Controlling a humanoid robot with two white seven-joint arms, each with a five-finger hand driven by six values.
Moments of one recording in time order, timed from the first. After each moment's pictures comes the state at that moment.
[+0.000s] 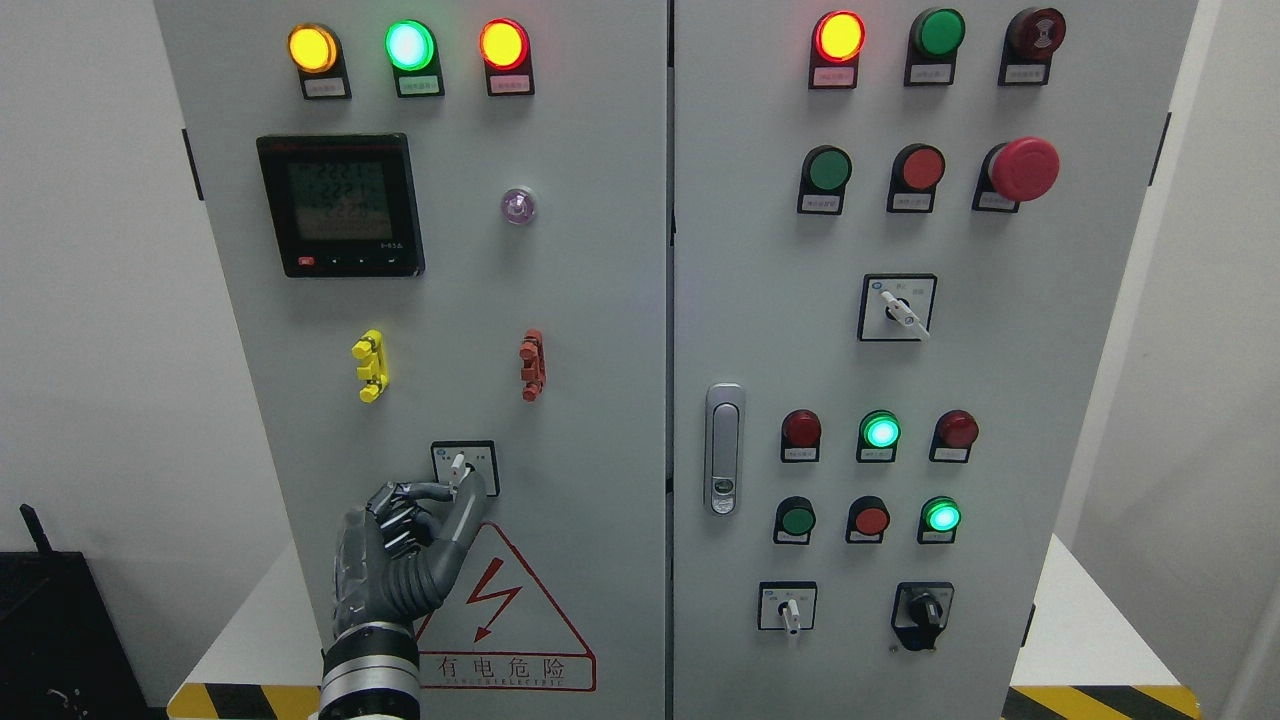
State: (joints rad) left arm -0.40 -0.13 -0.06 -1.93 -0.15 0.60 0.29; right arm 0.05 0.13 -0.23 -0.12 0.16 0.07 -0.13
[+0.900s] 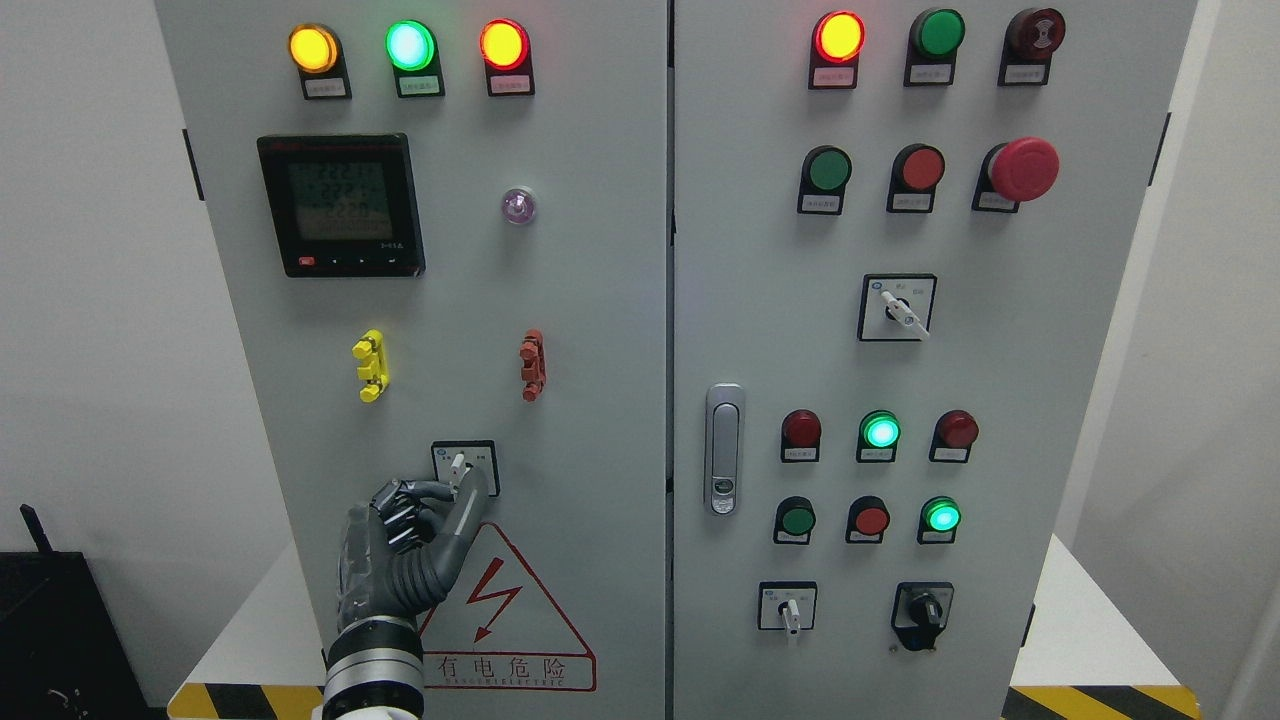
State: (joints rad) left arm -0.41 -0.13 -0.06 -1.92 -0.15 0.61 0.29; right arm 0.05 0.13 -0.23 -0.12 0.16 0.07 -0.13
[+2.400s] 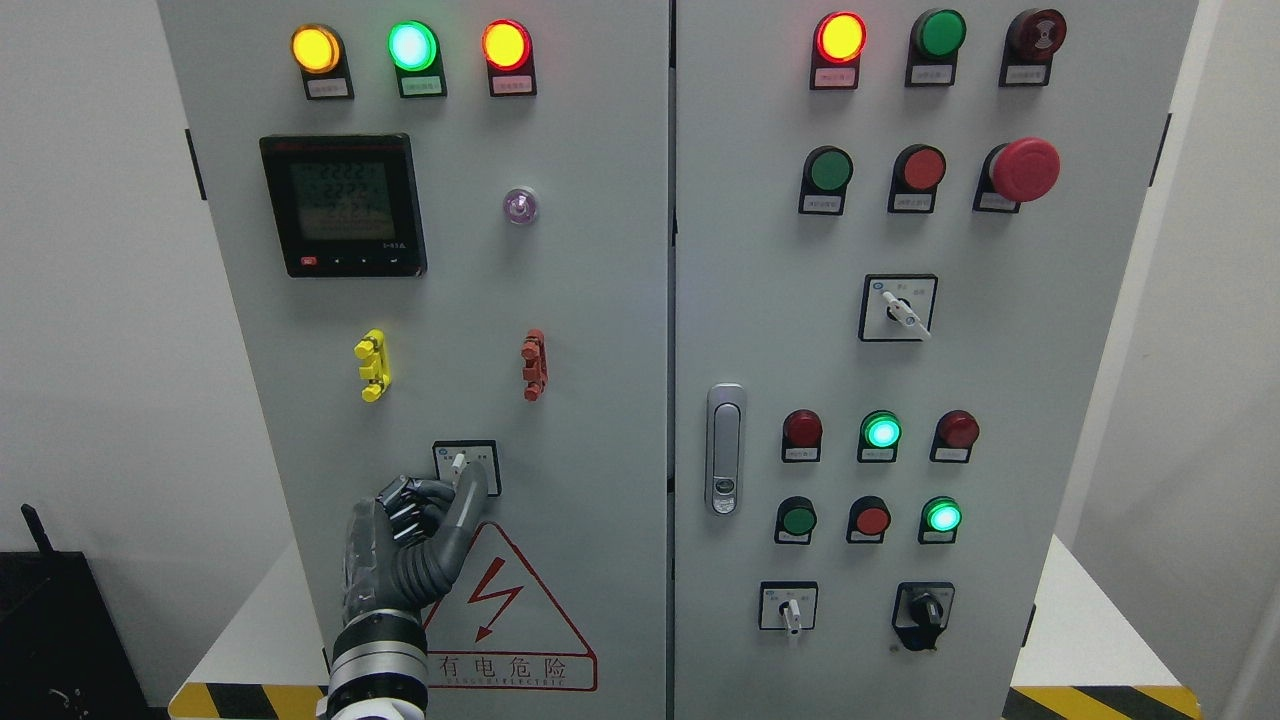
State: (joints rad) left arm -0.43 -0.13 -0.06 -1.91 -0.16 0.61 0.29; right arm 0.05 0.13 -0.23 -0.12 0.16 0.07 -0.13
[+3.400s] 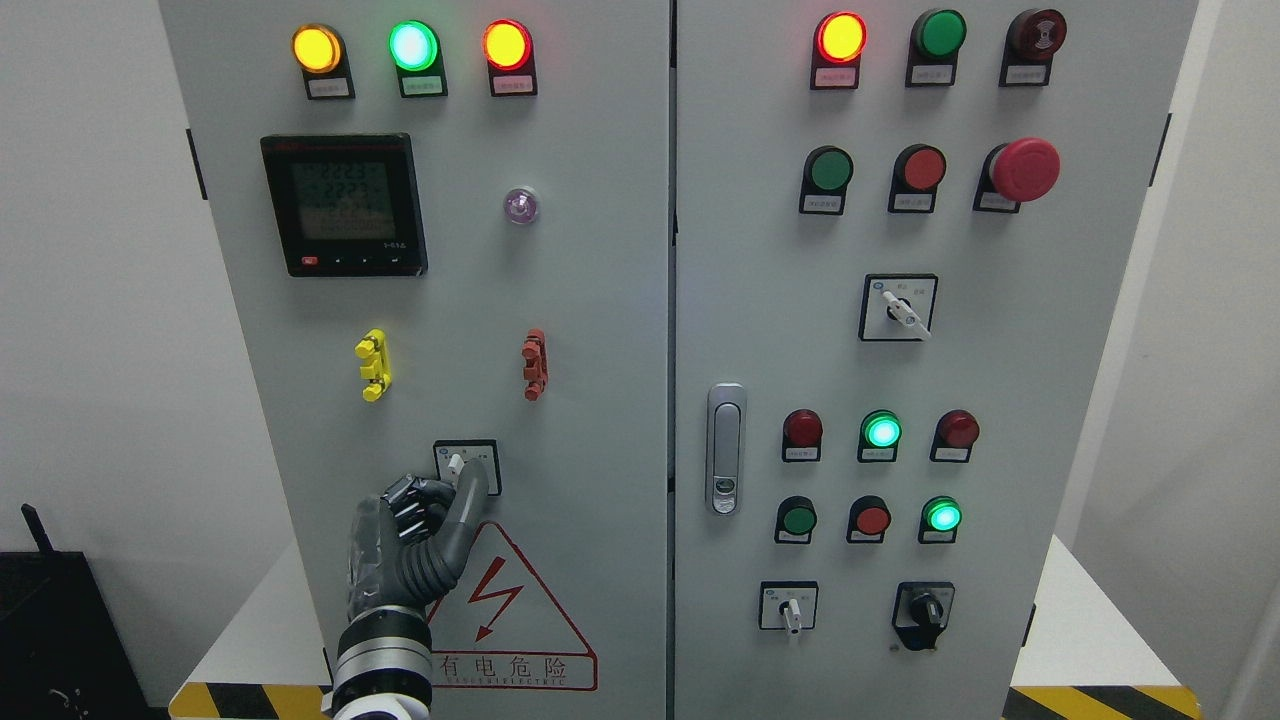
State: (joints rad) left arm -0.44 -0.14 -0.06 -1.90 -0.15 0.62 0.28; right arm 0.05 0.13 -0.23 -0.12 0.16 0.07 -0.13
